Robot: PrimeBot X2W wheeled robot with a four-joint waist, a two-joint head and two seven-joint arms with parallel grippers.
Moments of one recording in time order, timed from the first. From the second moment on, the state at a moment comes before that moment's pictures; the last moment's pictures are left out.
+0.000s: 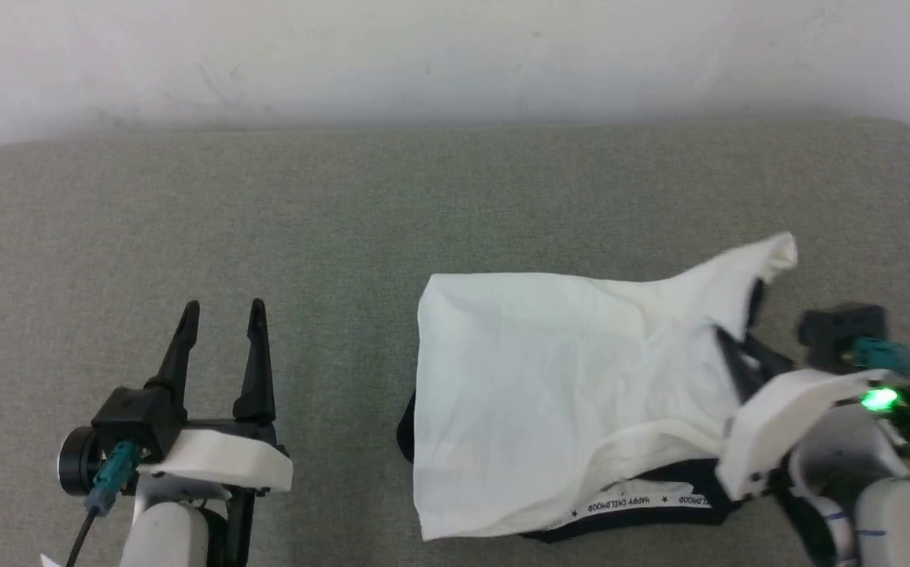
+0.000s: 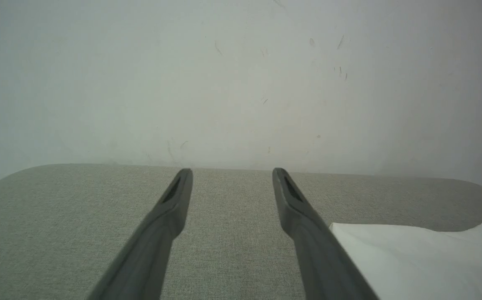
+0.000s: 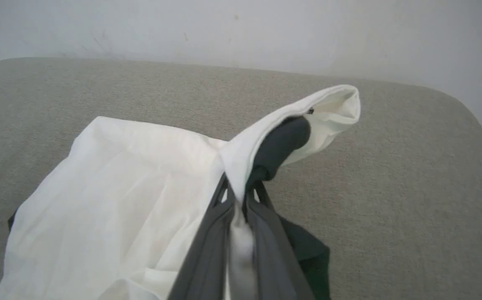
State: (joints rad) left arm -0.12 0.10 0.02 0.13 -0.17 -0.04 -0.26; right arm -0.08 -0.05 -0.05 -0.11 0.13 0.13 0.47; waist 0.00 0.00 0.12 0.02
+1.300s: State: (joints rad) left arm -0.13 0.07 0.02 0.14 -0.15 -0.07 -0.26; right arm -0.37 -0.05 0.33 0.04 0.37 0.13 0.11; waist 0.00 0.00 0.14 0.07
